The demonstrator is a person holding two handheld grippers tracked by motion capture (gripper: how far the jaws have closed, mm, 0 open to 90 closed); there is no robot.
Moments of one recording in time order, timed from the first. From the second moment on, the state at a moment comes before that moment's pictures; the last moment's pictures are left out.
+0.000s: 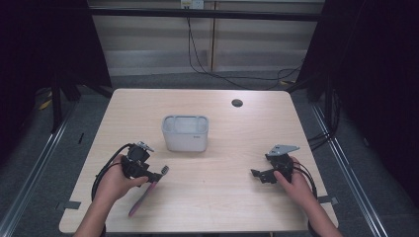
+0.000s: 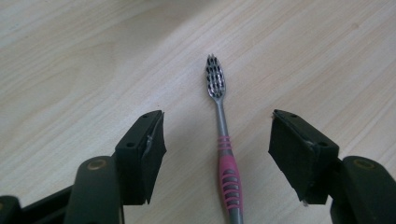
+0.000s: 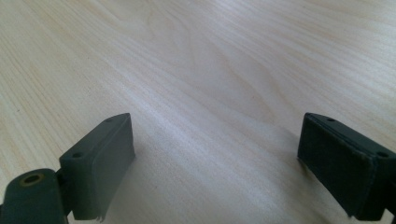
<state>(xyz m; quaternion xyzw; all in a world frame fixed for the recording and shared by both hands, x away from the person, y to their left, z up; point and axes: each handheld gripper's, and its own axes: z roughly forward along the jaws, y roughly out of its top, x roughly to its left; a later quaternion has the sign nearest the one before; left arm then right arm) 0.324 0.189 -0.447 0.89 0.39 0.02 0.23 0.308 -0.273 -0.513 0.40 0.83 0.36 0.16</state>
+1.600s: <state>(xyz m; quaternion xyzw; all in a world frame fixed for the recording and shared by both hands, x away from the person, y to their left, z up) 0.308 0.183 -0.463 0.89 0.39 0.04 0.22 0.308 -0.273 -0.513 0.40 0.83 0.36 0.16</state>
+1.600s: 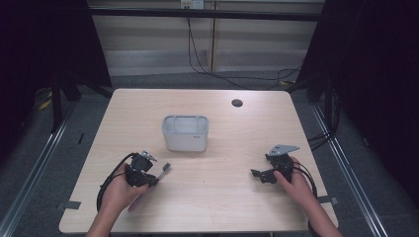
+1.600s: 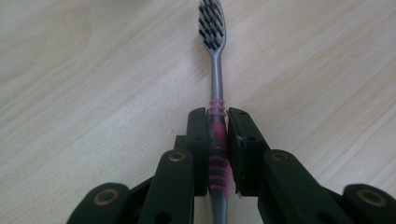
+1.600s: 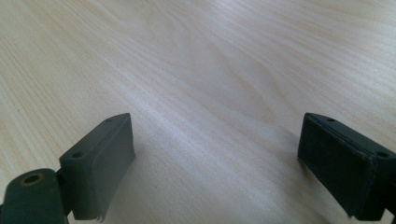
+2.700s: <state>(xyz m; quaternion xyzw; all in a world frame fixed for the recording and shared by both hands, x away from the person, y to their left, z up) 0.315 0.189 -0.419 0.85 0.40 0.07 0.34 0.308 -0.273 -0.513 0.40 0.83 0.36 0.16</state>
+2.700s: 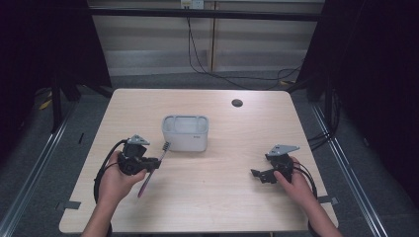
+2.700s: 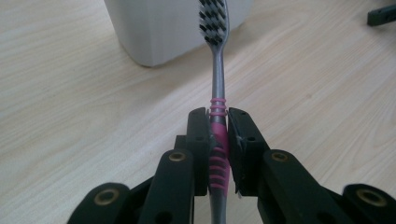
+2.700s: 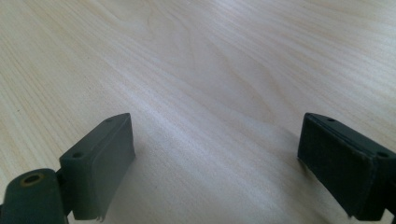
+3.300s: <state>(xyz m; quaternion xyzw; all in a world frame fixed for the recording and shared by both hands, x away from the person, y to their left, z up) 0.319 0.195 -0.395 0.82 0.41 0.08 0.39 0.308 -0.273 -0.513 0.40 0.83 0.36 0.16</state>
